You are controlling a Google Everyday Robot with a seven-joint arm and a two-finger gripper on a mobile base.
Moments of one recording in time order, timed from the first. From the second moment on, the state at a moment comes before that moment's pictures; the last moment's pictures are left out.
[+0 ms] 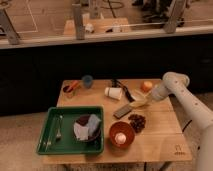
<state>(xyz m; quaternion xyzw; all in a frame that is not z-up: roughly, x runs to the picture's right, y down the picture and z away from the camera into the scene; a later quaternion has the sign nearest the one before) 0.297 0.084 0.931 -0.22 -0.16 -0.04 0.96</state>
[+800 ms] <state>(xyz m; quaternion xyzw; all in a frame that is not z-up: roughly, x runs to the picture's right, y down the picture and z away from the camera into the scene) 0.316 0.086 0.938 -0.23 -0.12 -0.01 0.97</state>
